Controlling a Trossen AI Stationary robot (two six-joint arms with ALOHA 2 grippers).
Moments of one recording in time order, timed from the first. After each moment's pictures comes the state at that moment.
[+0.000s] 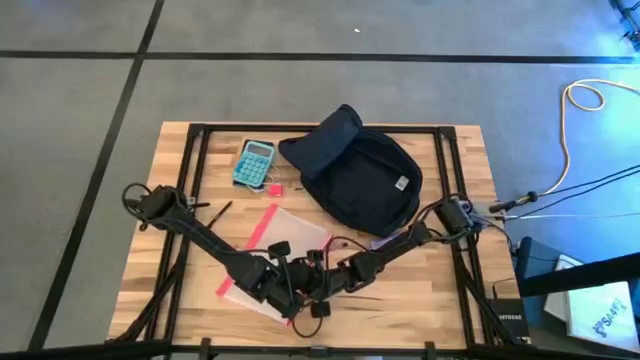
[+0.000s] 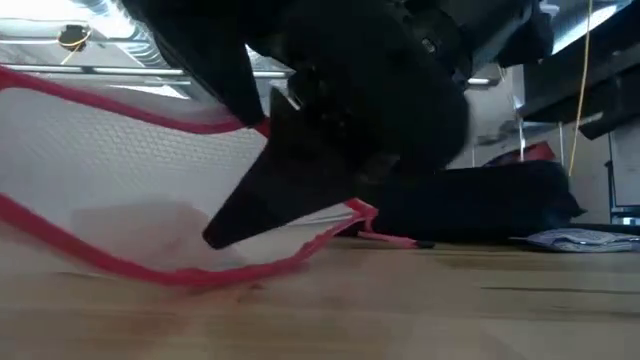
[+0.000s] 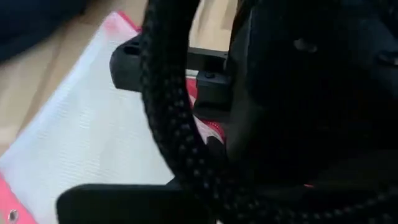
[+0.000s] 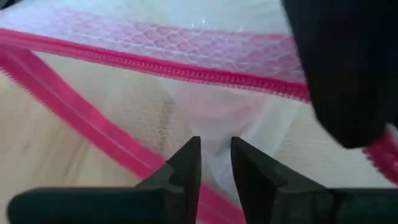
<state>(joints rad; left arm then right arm) -0.56 1.91 1.48 -0.76 -0.52 -0.73 0.44 2.20 1.37 0.06 0.25 0.21</state>
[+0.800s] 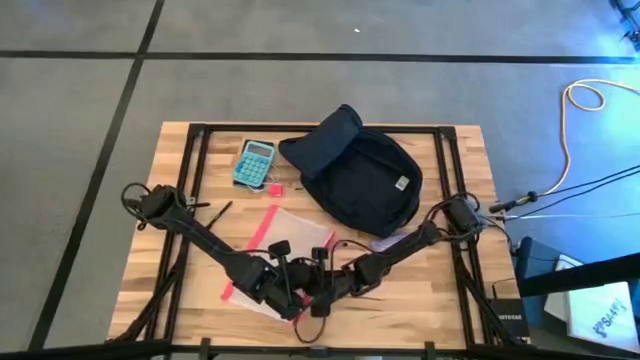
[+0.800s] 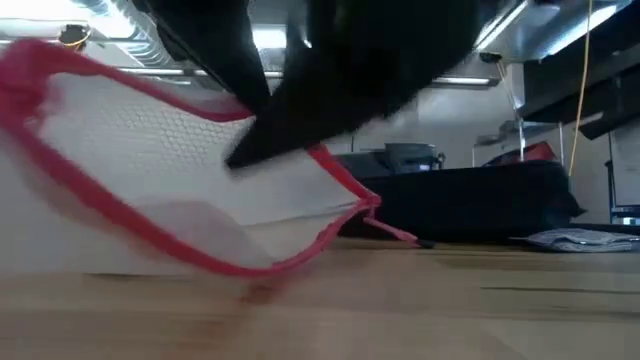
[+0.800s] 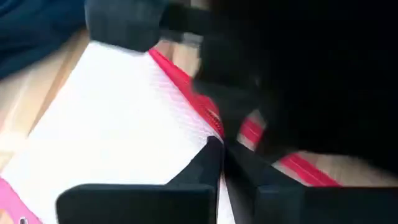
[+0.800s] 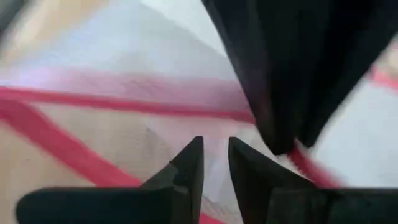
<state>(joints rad) -0.57 1.91 1.48 -0.75 -0.58 -0.74 0.50 2.11 1.39 -0.04 0.41 0.21</state>
